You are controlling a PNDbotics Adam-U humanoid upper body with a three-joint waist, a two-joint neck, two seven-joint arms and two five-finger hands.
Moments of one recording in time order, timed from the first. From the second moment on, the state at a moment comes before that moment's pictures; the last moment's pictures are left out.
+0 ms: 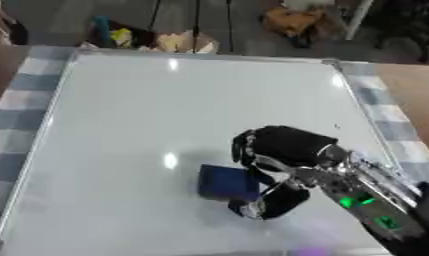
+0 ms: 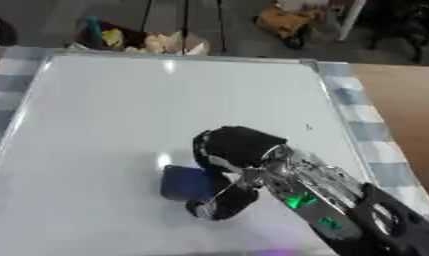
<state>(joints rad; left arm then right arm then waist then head) -0.40 0.11 0.06 -1.98 0.11 -0.39 -0.13 -0.54 -0.67 0.41 -1.98 0.84 0.17 0.66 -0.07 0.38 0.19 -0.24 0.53</state>
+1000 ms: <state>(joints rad) -0.41 0.11 0.06 -1.98 0.11 -0.39 -0.13 -0.54 -0.66 0.41 -1.98 0.81 0.22 0.62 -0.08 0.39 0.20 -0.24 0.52</state>
